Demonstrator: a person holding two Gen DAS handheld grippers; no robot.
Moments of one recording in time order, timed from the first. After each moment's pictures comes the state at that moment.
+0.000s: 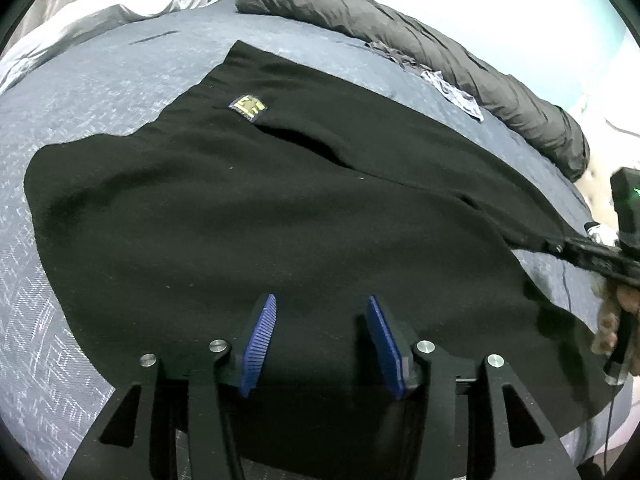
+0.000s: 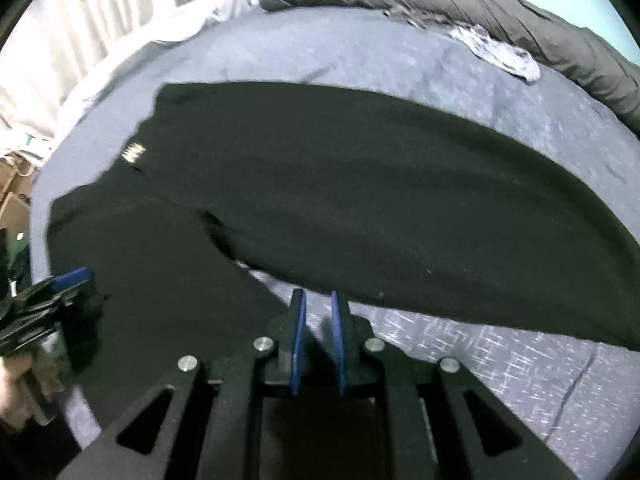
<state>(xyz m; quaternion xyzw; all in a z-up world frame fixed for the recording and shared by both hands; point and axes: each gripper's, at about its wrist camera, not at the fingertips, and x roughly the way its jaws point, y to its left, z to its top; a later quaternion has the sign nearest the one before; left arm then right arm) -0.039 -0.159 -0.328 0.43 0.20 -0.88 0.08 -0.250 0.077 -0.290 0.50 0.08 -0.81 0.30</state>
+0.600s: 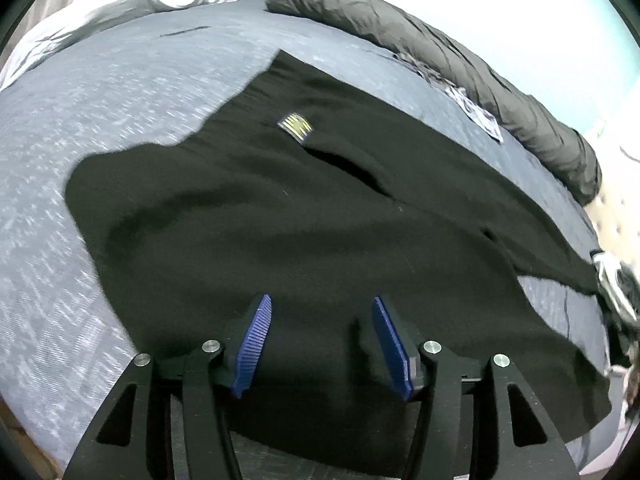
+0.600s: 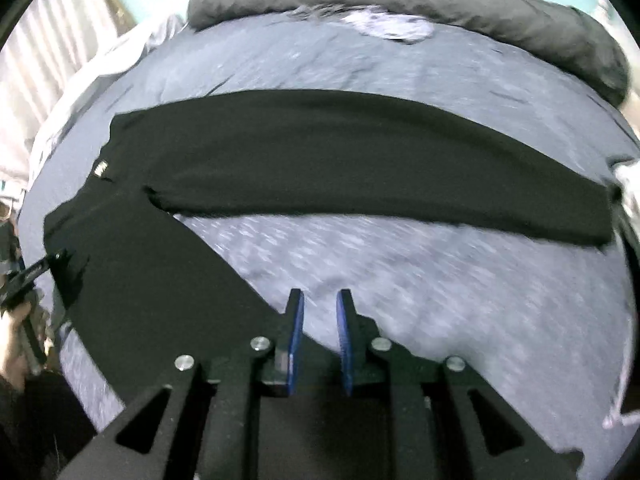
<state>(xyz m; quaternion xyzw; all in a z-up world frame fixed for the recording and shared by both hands) -0.030 -0.196 -0.303 0.42 0.23 -0.87 0.11 -0.193 0.254 -0.231 0.52 0.03 -0.83 0.17</state>
